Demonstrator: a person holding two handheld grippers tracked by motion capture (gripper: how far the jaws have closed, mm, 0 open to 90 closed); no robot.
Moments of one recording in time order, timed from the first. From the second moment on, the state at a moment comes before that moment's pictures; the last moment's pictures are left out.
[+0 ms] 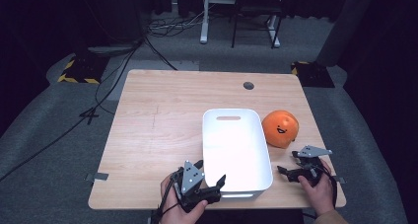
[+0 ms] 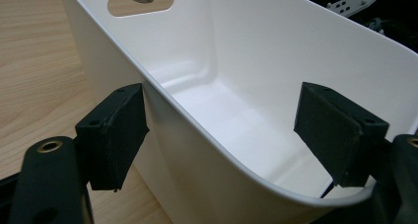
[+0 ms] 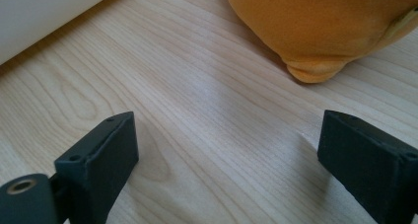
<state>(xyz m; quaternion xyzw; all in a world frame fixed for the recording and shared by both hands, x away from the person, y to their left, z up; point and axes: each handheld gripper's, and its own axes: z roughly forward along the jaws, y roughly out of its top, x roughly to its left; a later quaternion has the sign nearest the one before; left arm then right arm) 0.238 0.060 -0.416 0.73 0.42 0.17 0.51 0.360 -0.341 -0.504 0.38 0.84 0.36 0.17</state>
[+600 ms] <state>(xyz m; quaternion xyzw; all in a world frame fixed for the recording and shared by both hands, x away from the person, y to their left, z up) 0.248 0.085 -0.398 0.71 0.42 0.21 0.52 0.360 -0.341 -0.504 0.38 0.84 0.36 0.17</state>
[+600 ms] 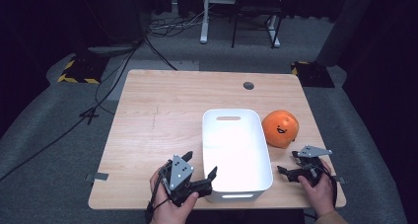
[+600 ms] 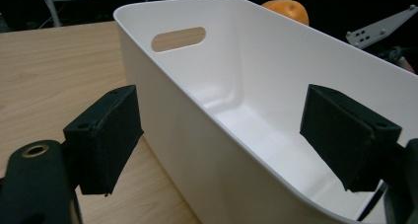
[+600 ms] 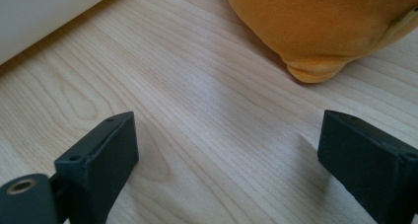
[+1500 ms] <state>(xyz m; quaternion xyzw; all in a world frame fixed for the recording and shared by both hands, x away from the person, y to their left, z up) 0.297 0.158 -0.429 0.72 0.50 0.24 0.41 0.360 -0.341 -0.504 0.38 0.84 0.36 0.17</state>
